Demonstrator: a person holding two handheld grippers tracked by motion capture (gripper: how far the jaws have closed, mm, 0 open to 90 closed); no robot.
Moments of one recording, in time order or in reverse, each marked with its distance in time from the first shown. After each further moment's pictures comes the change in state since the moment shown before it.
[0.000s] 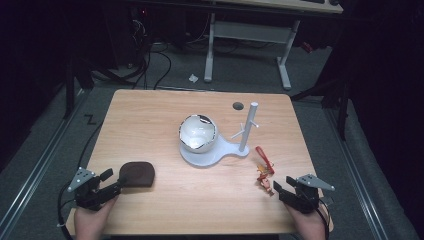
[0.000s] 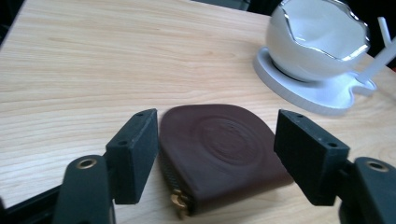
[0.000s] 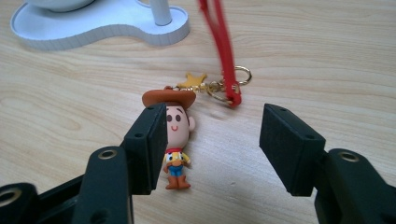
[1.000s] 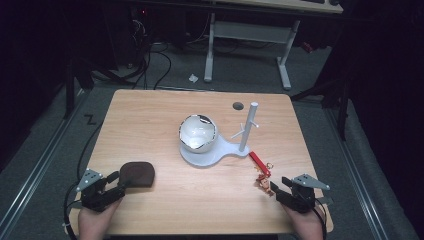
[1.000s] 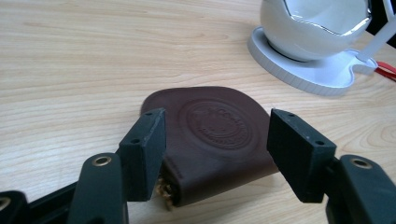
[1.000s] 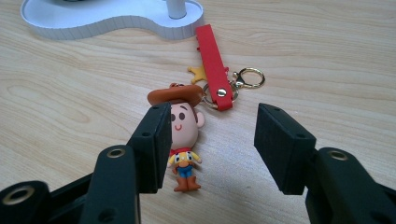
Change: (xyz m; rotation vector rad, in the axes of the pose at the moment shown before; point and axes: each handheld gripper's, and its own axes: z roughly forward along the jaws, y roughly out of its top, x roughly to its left) left arm -0.009 -0.006 0.009 0.045 -0.015 0.048; right arm 0.005 -0.001 0.006 0.010 0.025 -0.032
